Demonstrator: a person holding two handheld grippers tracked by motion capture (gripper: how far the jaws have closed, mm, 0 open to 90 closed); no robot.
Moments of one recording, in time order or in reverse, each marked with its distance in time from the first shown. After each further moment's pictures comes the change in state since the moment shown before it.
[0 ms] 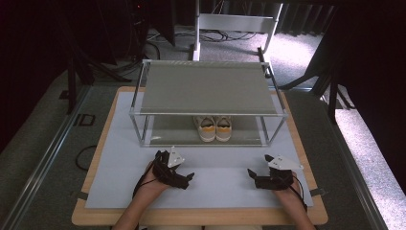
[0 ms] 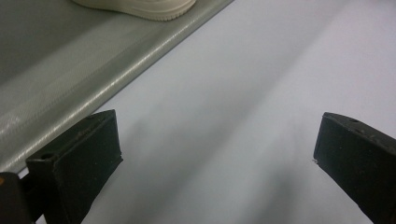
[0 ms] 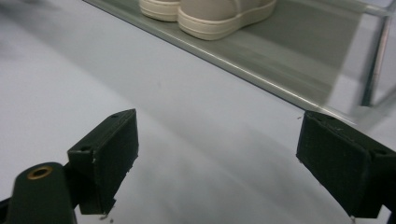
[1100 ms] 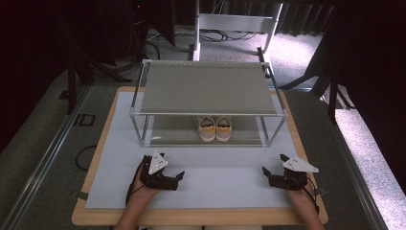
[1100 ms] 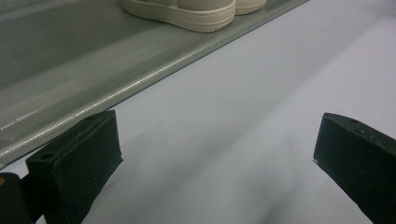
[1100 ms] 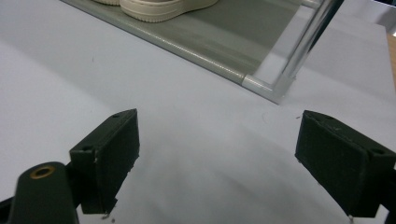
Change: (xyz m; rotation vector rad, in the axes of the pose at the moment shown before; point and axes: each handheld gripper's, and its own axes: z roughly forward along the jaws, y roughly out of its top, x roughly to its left) left arm 0.012 -0.031 -0.019 -0.154 0.052 -0.109; right arm -0.033 -0.022 -0.014 -0.013 -0.094 0.003
